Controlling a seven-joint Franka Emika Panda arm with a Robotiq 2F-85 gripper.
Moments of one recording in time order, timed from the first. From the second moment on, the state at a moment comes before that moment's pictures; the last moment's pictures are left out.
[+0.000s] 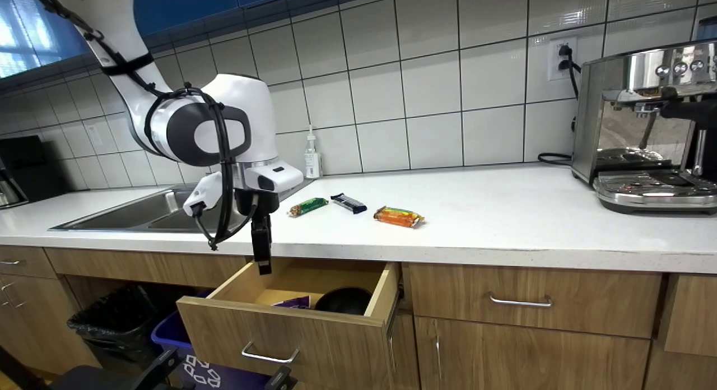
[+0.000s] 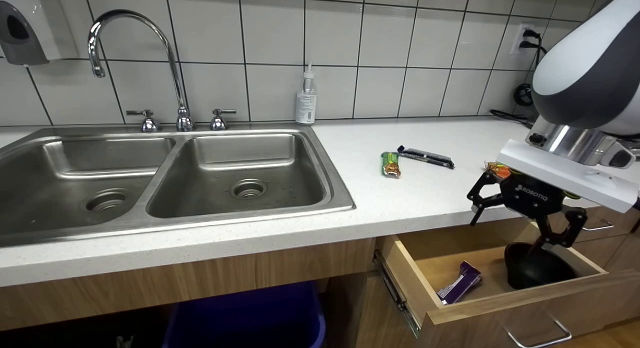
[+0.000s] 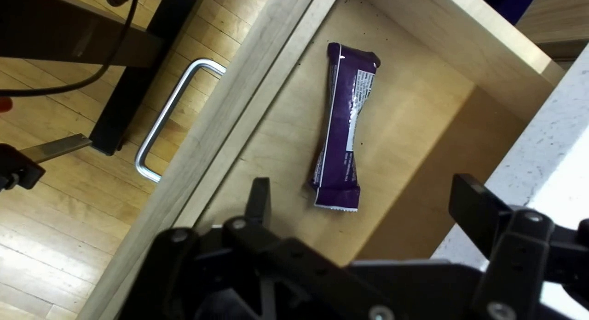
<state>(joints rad) 0.07 0.12 0.02 -2.67 0.46 2.80 0.56</state>
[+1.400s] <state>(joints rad) 0.07 0.00 0.01 -2.61 0.40 2.73 0.56</state>
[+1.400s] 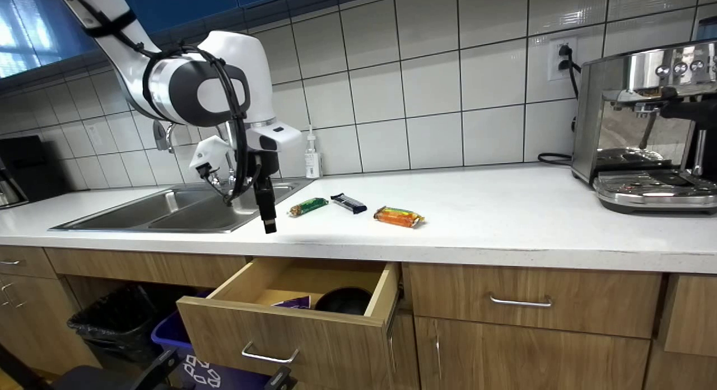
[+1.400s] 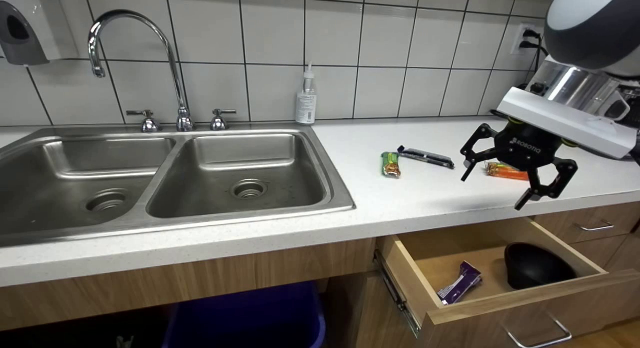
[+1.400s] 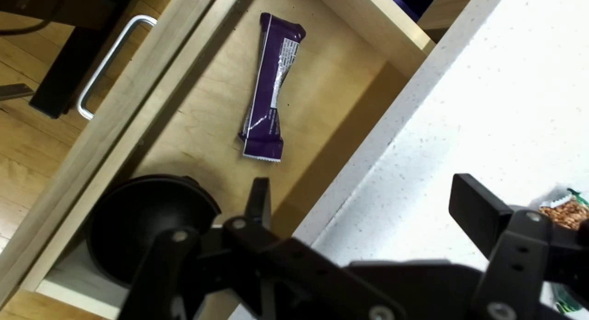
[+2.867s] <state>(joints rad) -0.05 0.18 -0.12 -2.29 0.35 2.64 0.53</state>
